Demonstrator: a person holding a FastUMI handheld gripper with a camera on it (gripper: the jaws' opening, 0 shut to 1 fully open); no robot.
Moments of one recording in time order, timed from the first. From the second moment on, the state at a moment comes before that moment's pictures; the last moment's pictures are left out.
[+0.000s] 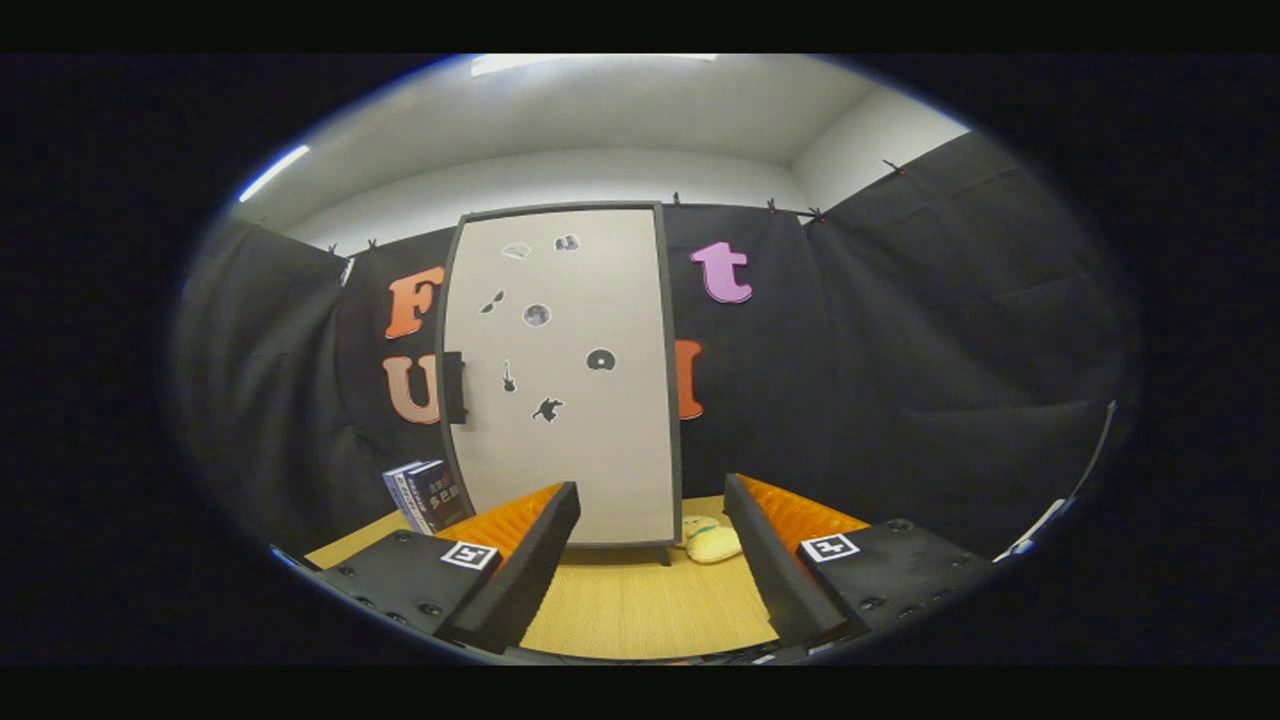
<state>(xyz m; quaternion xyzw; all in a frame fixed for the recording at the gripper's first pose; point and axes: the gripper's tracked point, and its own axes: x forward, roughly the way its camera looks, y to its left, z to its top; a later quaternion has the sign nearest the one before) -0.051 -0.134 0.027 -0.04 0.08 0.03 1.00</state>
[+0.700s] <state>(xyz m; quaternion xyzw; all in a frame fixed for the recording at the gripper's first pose) -0.014 -0.120 -0.026 -0.02 0.11 -0.11 0.99</state>
